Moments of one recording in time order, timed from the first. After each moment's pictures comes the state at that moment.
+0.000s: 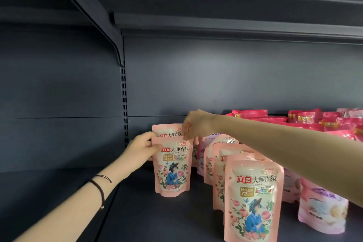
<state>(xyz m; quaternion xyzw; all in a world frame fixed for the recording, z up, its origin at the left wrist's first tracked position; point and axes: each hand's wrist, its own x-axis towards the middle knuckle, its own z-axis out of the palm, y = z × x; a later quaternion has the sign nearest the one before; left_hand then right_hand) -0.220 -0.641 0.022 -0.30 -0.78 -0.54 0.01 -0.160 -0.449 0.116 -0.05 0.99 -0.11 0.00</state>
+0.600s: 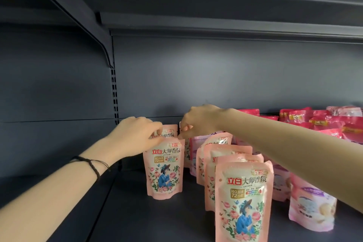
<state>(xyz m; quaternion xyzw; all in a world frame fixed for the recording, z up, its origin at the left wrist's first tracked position) -0.208 -0.634 0.083 -0.44 -0.83 -0.01 0.33 -0.140 -0.432 0.133 -0.13 0.97 0.20 -0.07</state>
